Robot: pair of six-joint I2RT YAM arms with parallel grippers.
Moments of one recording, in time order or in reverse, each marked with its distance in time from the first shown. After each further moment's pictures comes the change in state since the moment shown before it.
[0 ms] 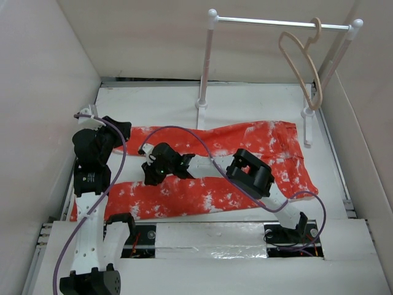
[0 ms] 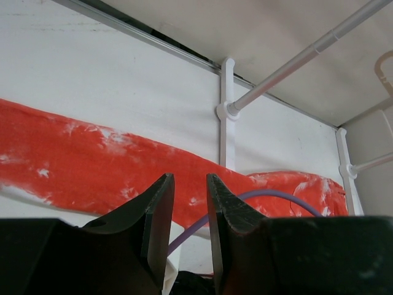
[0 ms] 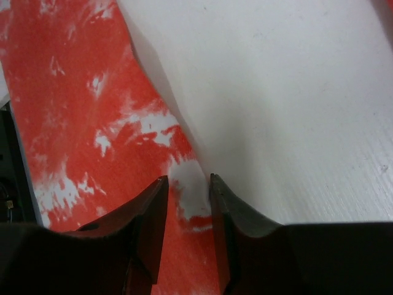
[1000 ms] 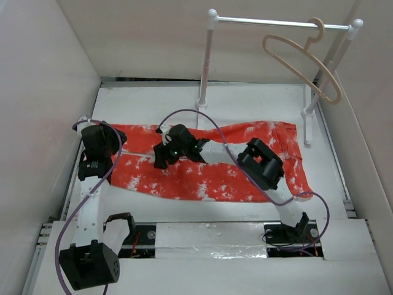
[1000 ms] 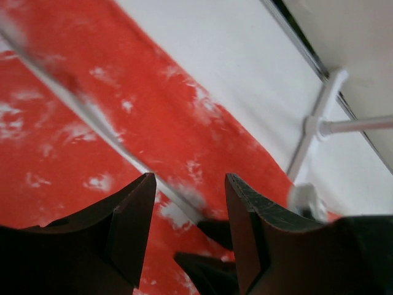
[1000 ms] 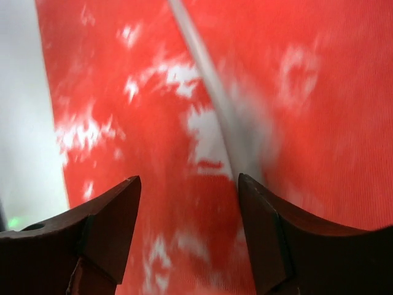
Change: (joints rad) left arm 0.040 0.166 -0.047 -0.083 -0.236 -0.143; right arm -0.171 -0.023 -0.001 0.006 -0.024 0.019
